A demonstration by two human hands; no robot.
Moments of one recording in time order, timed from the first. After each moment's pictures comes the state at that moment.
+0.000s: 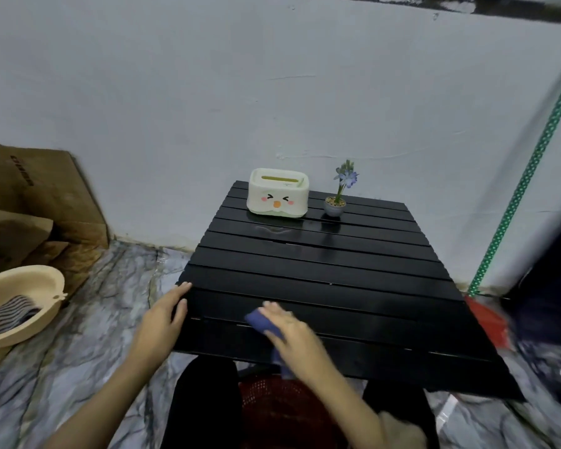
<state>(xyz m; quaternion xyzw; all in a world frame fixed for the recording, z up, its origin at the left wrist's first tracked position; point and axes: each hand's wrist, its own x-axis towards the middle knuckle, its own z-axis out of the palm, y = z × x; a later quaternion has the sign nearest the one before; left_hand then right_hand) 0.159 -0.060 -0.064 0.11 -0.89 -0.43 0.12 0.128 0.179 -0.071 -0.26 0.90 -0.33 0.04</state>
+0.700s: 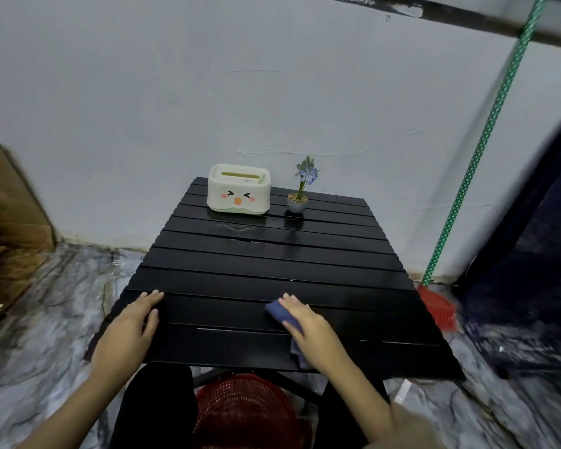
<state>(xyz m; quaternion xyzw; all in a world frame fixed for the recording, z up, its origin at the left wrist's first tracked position) 0.154 -0.035 -0.075 0.09 -0.92 -0.36 0.12 0.105 0.267 -0.075 -0.18 0.94 -0.30 0.02</state>
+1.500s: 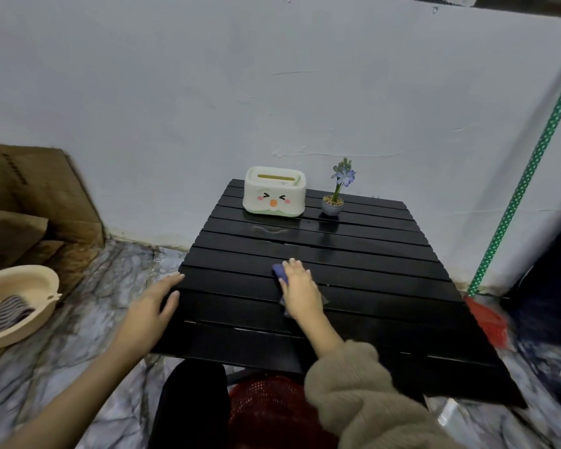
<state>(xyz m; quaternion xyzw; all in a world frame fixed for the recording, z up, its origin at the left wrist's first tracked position) 0.152 -0.062 -0.037 0.09 -0.92 -0.36 0.12 0.035 0.166 -0.066 -0.11 0.97 -0.22 -0.02</state>
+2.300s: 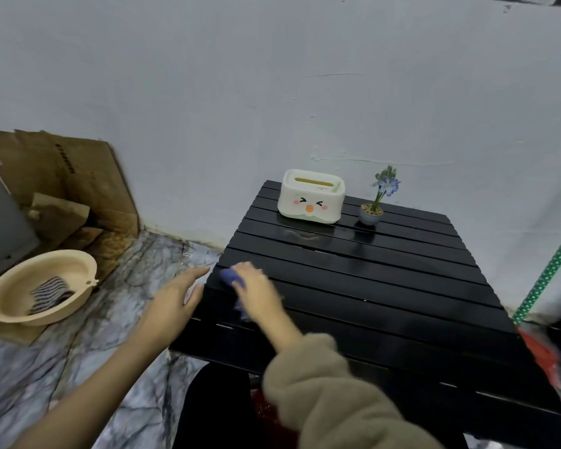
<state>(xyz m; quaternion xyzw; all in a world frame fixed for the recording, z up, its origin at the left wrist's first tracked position) 0.146 -0.089 -0.033 0.08 -0.92 -0.36 0.13 0.044 0.043 -0.072 -0.26 0.91 -0.33 0.04</state>
